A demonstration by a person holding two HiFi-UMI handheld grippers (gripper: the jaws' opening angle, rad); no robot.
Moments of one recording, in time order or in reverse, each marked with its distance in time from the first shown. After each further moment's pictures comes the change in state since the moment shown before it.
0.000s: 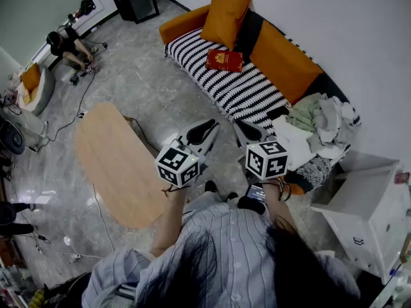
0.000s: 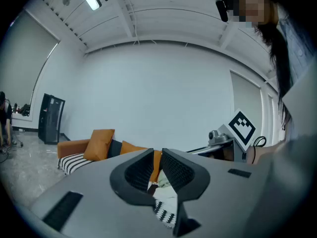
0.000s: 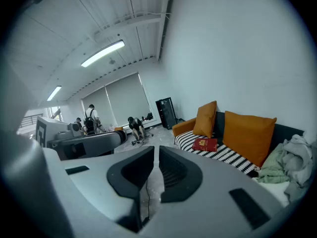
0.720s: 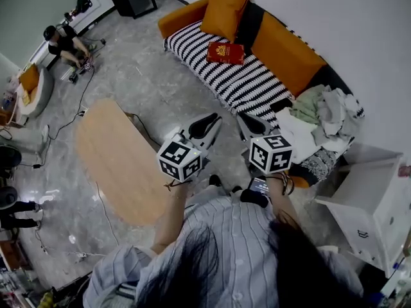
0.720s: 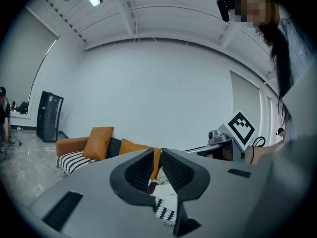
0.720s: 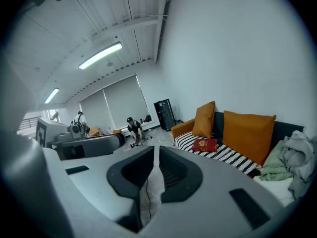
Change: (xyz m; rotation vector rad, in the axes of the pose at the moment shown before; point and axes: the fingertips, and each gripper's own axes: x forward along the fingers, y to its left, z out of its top) left arm 0.004 0.014 -0.006 -0.004 0.019 -0.020; right arm 0.013 -0.005 0.001 0.022 -0.031 -0.013
